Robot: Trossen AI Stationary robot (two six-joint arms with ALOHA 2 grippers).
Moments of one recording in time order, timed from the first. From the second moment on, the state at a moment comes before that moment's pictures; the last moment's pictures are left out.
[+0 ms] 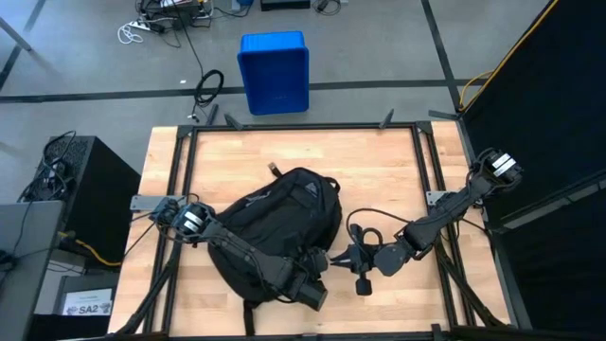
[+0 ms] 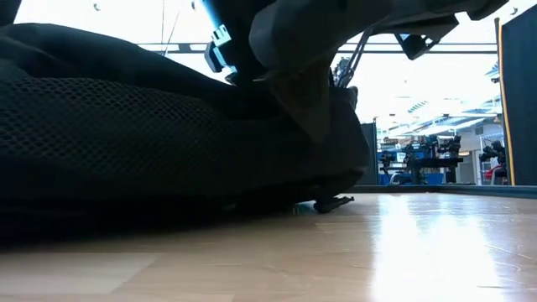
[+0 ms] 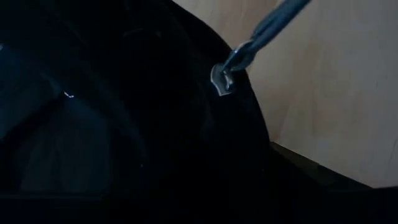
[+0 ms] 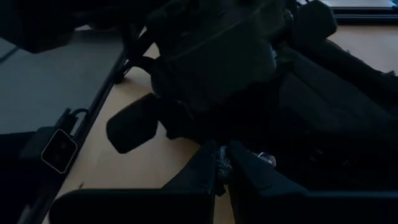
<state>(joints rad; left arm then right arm) -0.50 2.25 1.89 -0.97 -0.73 -0.74 0.65 1.49 0.80 0.20 0.50 0.29</state>
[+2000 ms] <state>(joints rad) -0.73 2.20 1.63 -0.89 -0.68 -0.89 0.63 1.64 0.87 0.15 0.16 0.25</state>
